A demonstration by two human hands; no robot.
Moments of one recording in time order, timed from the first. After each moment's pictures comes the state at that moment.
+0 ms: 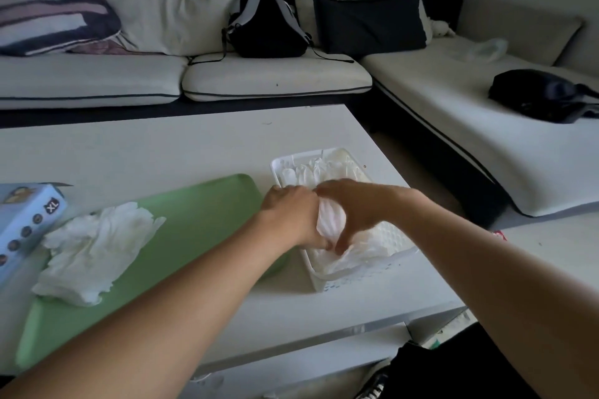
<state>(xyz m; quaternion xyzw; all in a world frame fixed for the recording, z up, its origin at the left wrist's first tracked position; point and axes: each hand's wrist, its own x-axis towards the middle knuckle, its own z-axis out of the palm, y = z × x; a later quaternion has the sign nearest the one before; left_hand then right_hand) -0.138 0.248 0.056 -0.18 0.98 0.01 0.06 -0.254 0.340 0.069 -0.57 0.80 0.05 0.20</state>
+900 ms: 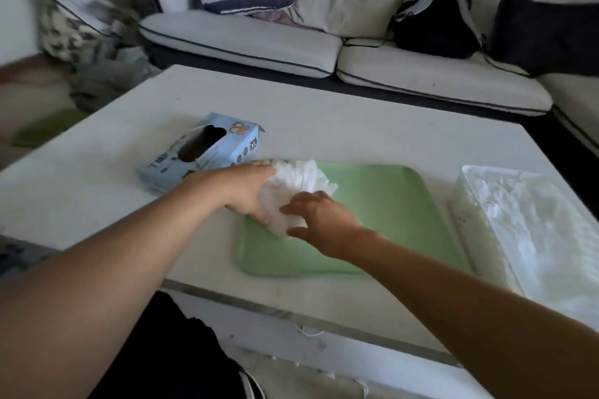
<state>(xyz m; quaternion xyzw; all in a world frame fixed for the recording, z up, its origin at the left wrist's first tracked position) 0.152 0.023 0.031 -0.40 0.90 0.14 0.14 -0.006 0.138 -0.018 -0.72 0.68 -0.06 0.11</state>
